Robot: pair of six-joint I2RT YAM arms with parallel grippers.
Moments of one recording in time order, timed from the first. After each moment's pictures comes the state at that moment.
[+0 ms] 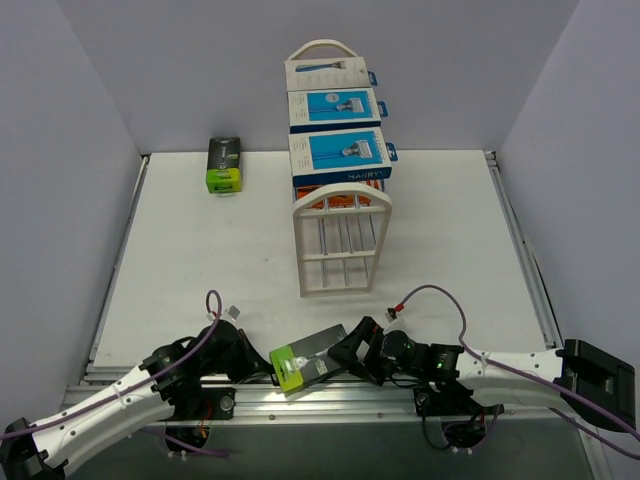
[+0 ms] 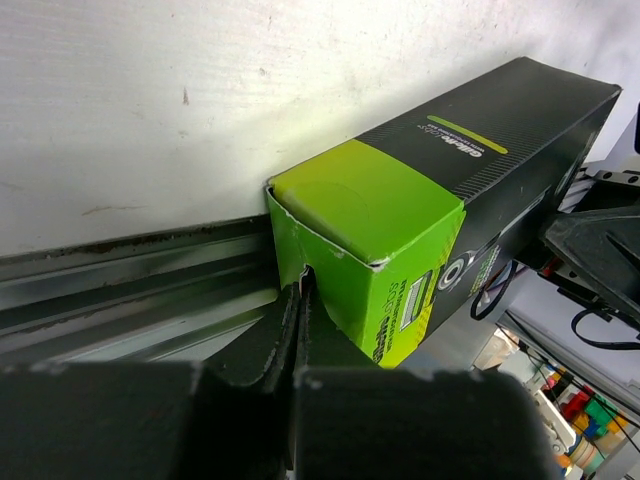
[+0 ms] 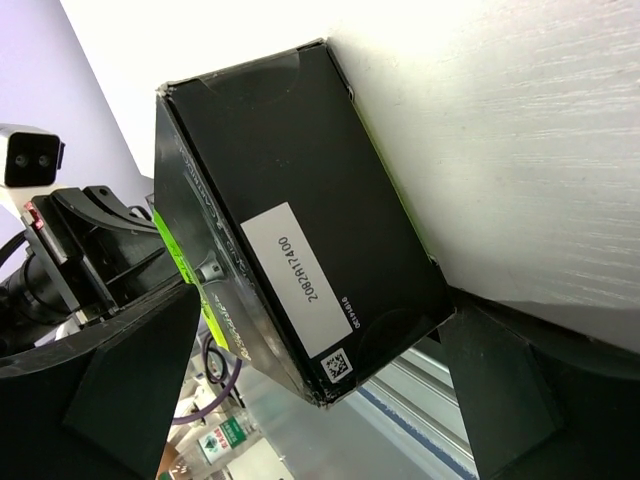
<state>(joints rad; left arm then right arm) -0.93 0.45 0.19 -0.58 0.09 -1.37 1.18 0.92 0.05 0.24 0.11 1.62</state>
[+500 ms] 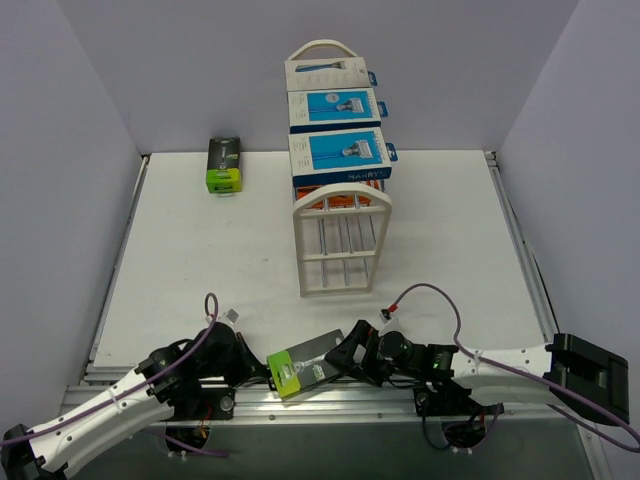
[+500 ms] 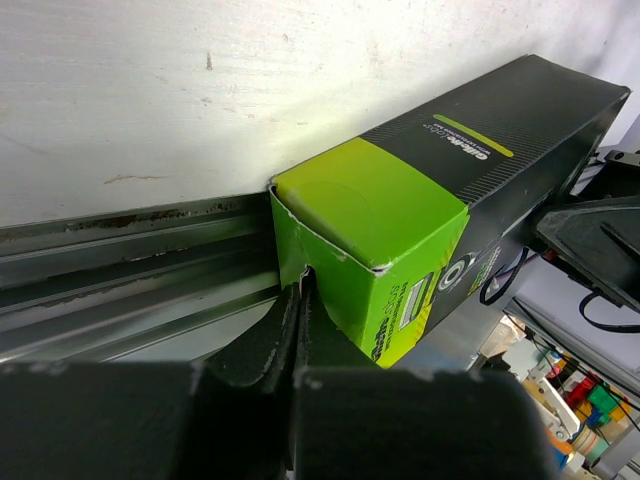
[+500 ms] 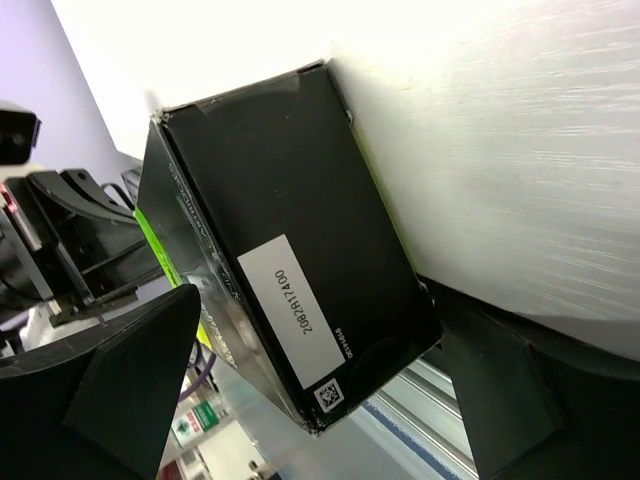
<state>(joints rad) -0.93 0.39 0.19 -0.67 0.12 -1.36 1.19 0.97 0.05 0.27 0.08 1.56</state>
